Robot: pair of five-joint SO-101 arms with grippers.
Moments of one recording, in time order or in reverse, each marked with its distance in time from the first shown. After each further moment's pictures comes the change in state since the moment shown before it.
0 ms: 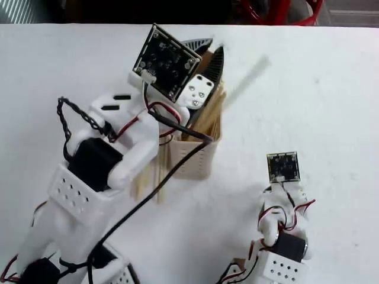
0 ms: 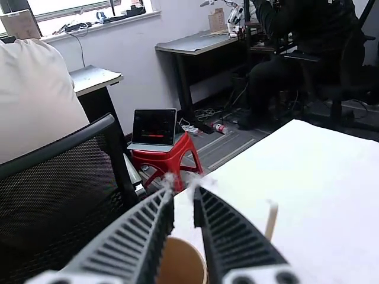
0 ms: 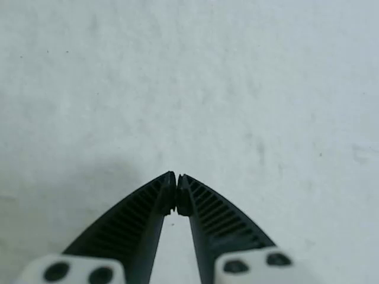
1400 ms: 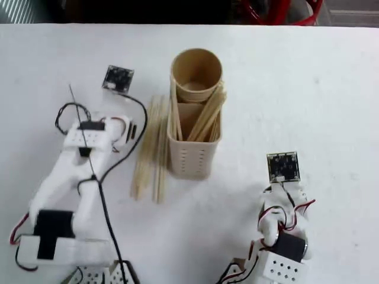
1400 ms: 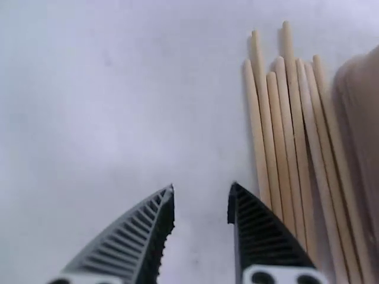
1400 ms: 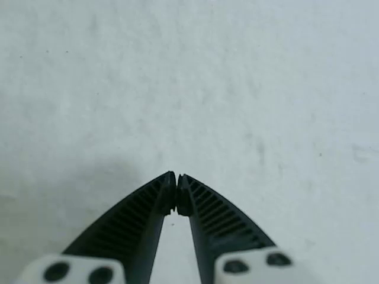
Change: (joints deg) left arm -34.6 27.7 35.3 -9.8 0.0; right arm 0.0 0.0 0.0 0.0 0.0
